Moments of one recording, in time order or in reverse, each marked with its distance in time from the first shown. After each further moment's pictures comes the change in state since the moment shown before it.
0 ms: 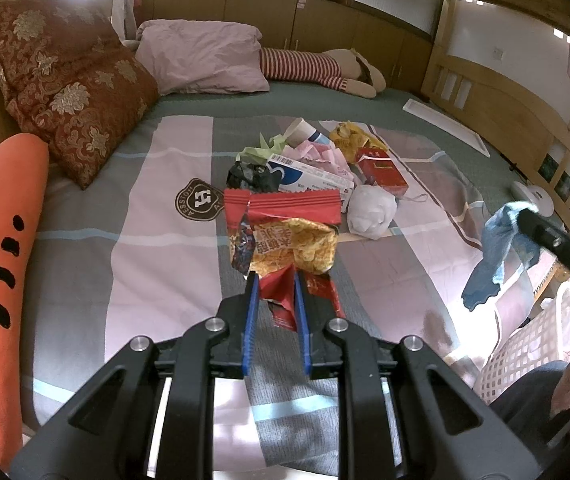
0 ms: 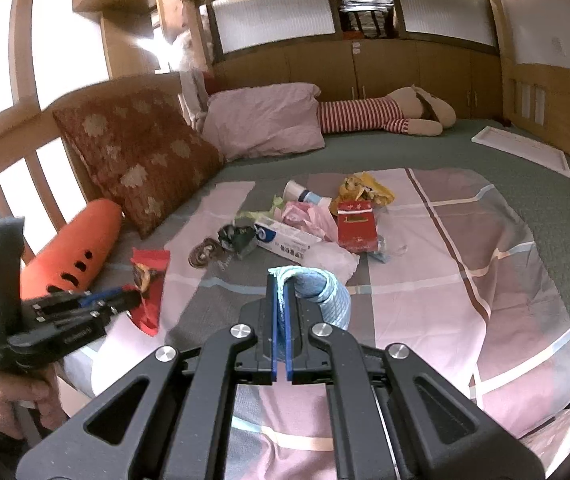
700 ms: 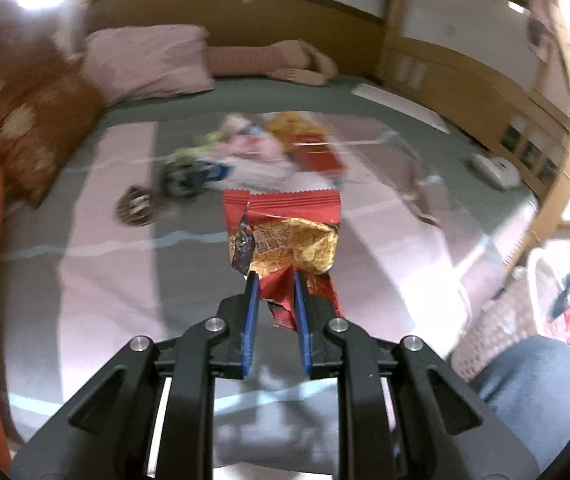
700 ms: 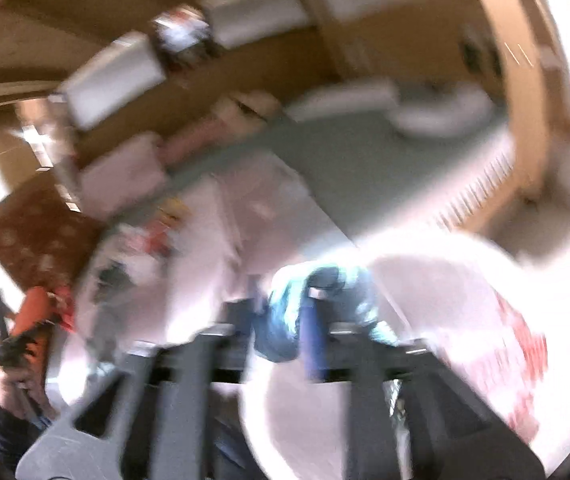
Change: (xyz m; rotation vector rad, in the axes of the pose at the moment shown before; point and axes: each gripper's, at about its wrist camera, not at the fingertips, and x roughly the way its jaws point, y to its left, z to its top) left arm -0.003 -0.059 -0.004 0.138 0.015 -0.146; right arm -0.226 -0.236 -0.115 0.547 0.021 -0.394
